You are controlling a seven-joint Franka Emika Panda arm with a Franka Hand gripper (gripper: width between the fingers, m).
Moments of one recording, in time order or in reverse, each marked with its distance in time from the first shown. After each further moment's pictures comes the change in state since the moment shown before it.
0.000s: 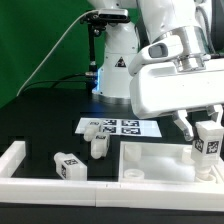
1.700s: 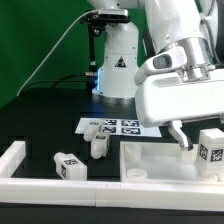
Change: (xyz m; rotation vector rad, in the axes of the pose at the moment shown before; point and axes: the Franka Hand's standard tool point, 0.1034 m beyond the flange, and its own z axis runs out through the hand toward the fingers) arm -0.011 -0.011 0.012 -0.015 0.007 0.037
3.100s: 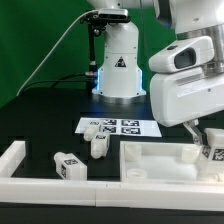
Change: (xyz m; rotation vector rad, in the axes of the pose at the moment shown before) arm 0.028 -0.015 -0.006 0.162 -0.465 0.076
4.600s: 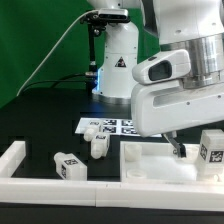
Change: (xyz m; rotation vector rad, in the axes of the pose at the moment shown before) arm 0.003 0.036 0.011 -0.042 0.004 0.159
